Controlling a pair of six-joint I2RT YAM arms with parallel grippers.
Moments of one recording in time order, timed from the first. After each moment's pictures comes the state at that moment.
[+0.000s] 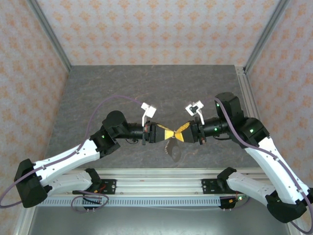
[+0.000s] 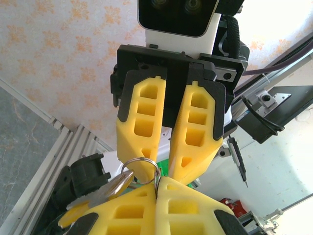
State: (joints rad) left arm -0.84 1.06 0.79 0.37 0.72 -0.93; right arm 0.58 0.93 1.22 -0.90 -0.99 0.21
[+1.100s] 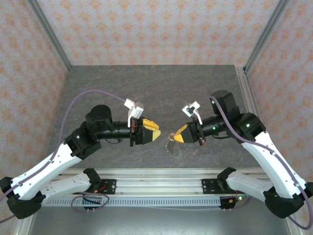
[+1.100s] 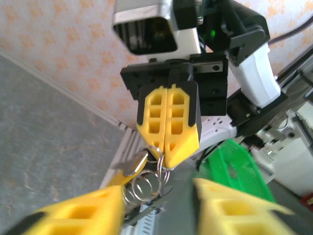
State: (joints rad) left arm -0.79 0.90 1.02 -0.26 0.62 -0.47; right arm 0.58 1.00 1.27 -1.00 -1.06 0.12
